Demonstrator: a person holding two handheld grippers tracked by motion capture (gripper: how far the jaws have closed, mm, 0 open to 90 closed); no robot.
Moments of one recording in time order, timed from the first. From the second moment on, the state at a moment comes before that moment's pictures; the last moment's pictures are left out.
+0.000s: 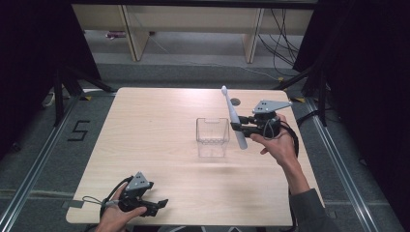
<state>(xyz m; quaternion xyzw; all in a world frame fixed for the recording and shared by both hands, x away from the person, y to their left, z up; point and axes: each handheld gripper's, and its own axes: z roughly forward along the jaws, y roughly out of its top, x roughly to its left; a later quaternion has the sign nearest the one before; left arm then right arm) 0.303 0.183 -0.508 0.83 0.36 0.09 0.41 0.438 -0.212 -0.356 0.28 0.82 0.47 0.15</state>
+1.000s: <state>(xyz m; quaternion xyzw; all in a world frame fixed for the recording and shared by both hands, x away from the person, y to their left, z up) 0.304 0.184 -0.507 0.84 0.36 0.09 0.40 0.459 -0.176 -0.336 0.25 0.82 0.49 0.15</state>
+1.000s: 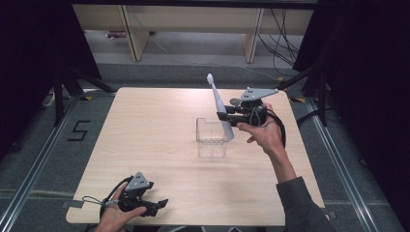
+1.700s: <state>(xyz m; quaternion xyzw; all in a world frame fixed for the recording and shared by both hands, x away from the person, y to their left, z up) 0.303 0.184 -0.507 0.84 0.36 0.09 0.41 0.483 -0.153 -0.362 0.27 0.83 0.47 0.14</state>
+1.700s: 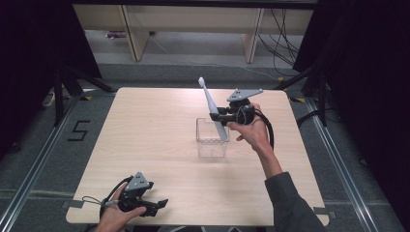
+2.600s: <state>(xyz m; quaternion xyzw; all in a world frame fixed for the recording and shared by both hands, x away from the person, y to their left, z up) 0.302 0.183 -0.508 0.83 0.36 0.09 0.41 0.501 -0.141 -0.409 0.29 0.86 0.41 0.11</state>
